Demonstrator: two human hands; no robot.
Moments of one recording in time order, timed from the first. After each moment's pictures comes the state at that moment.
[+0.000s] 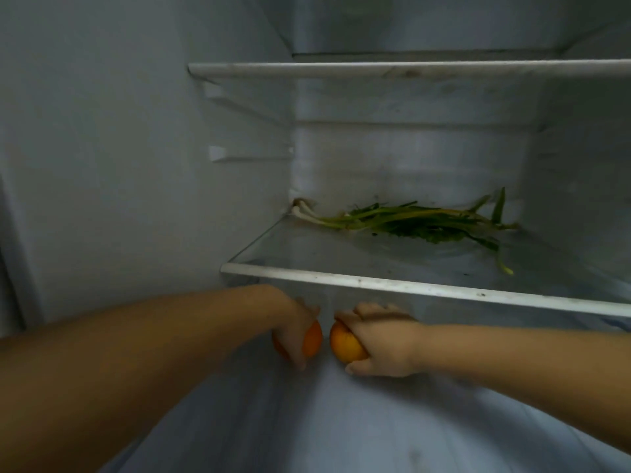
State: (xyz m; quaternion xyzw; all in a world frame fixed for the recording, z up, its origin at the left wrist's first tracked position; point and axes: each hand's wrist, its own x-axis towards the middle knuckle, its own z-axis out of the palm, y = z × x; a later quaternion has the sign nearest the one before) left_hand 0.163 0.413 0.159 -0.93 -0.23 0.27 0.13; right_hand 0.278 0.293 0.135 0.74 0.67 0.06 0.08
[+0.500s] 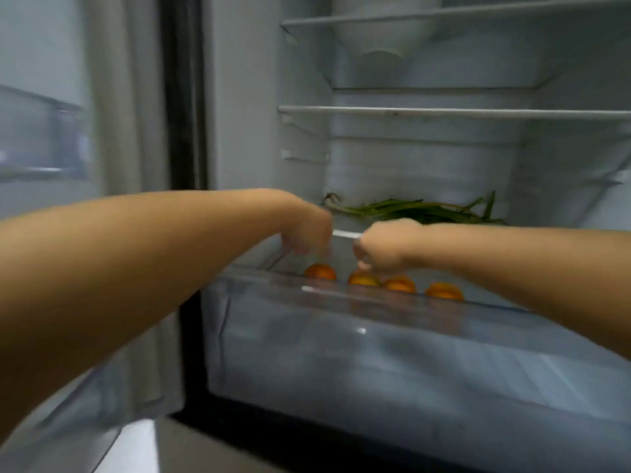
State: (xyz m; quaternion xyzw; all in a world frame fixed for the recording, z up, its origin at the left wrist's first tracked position) left_hand 0.041 0.279 0.257 -0.93 -0.37 0.01 -0.01; right_hand 0.157 0.189 0.242 0.70 0.65 0.24 0.18
